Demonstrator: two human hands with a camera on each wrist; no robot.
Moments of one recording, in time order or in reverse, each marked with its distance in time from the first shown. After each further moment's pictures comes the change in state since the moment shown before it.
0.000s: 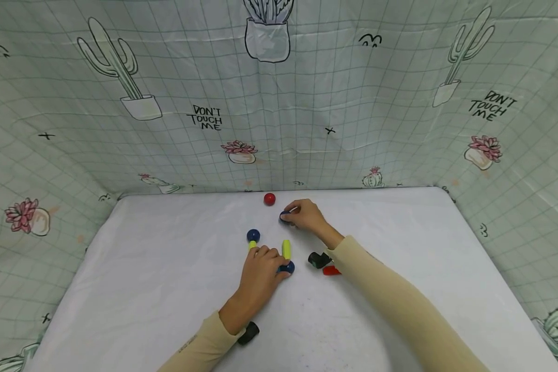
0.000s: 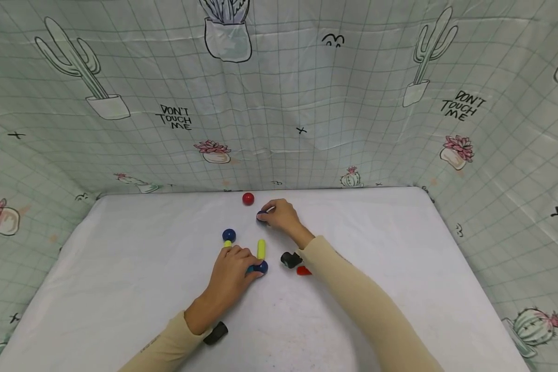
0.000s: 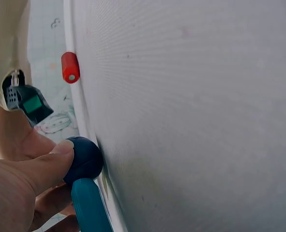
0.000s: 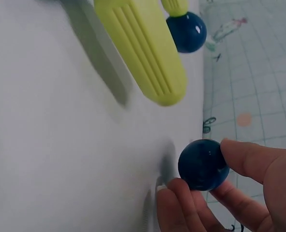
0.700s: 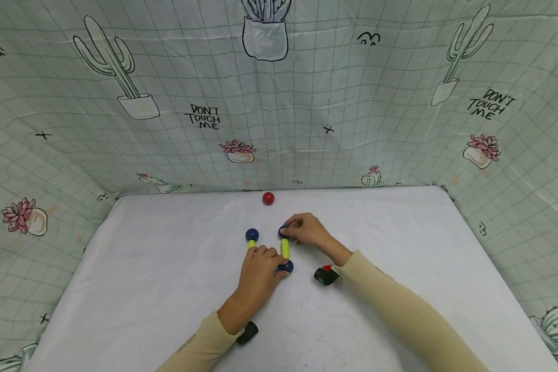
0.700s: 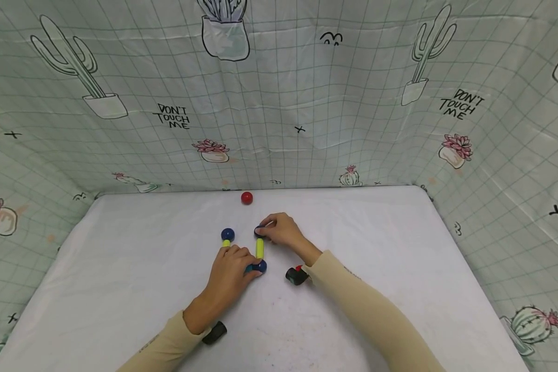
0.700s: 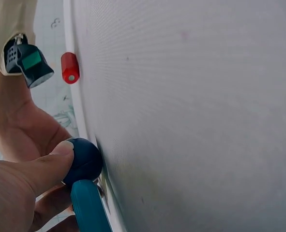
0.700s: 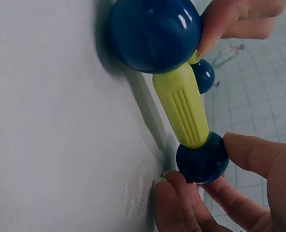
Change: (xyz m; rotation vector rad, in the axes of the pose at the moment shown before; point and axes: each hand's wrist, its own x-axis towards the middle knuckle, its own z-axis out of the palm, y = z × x) left_hand 0.000 0.000 0.002 0.013 0.031 0.008; right_hand -0.032 0.015 0.008 0.041 -0.085 -0.037
